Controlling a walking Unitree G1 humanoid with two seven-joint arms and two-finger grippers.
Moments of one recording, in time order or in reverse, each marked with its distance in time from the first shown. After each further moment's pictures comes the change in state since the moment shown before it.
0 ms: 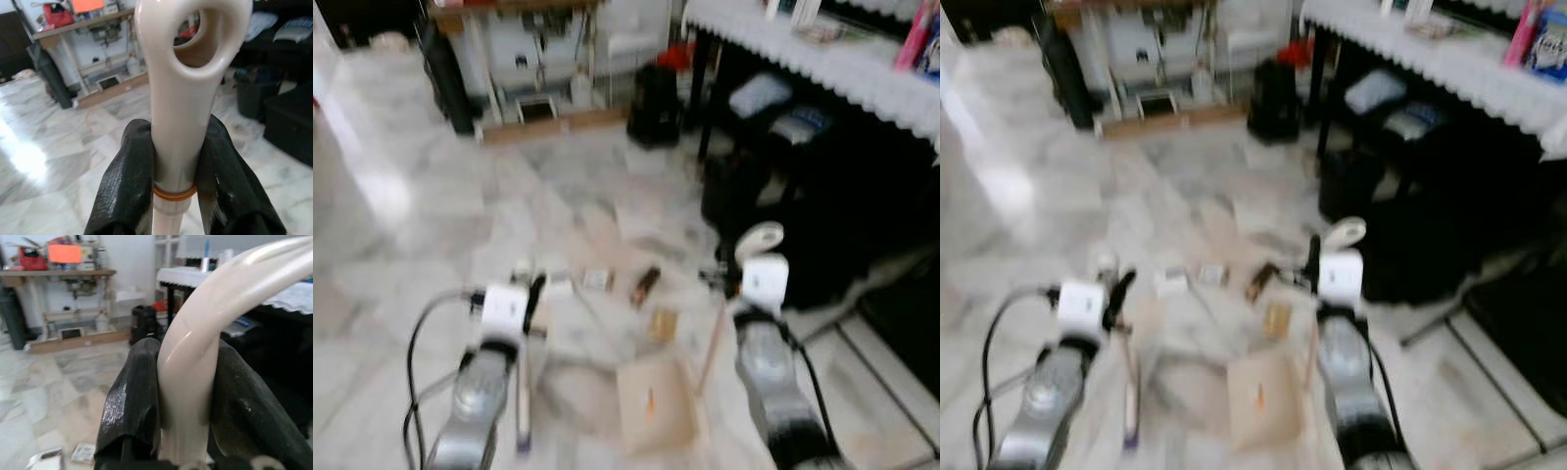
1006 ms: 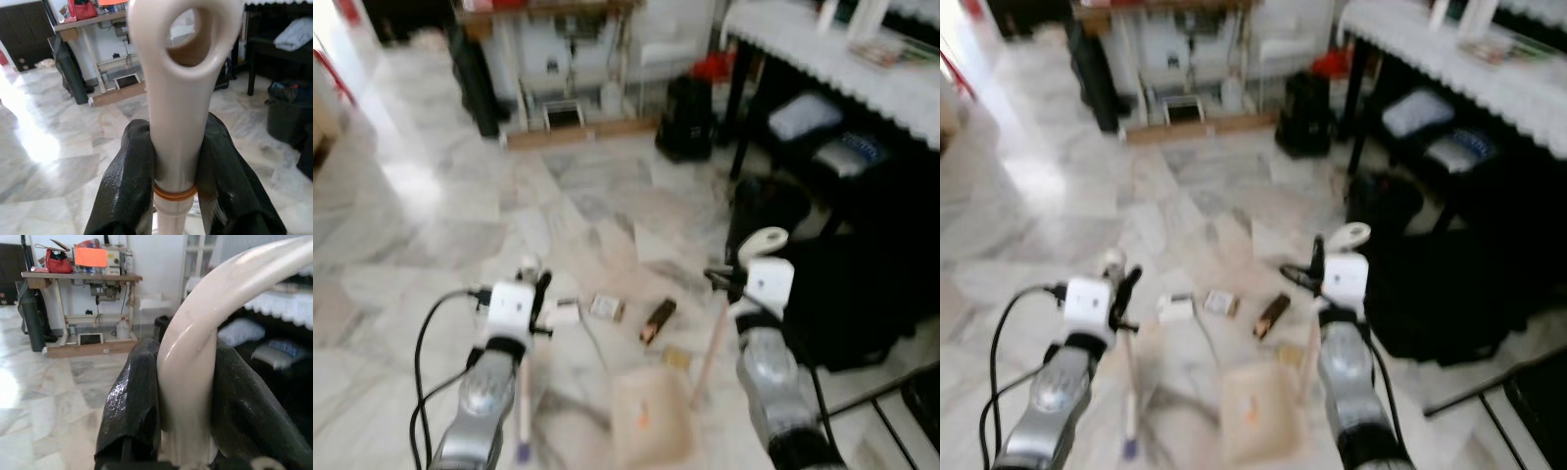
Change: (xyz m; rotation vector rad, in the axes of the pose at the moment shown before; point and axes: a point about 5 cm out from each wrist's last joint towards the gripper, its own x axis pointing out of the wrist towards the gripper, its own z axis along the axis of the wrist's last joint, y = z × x) left arm 0.003 0.003 0.004 -0.006 -0.012 0.011; right arm 0.004 0.003 0.006 -0.001 -0.030 0.019
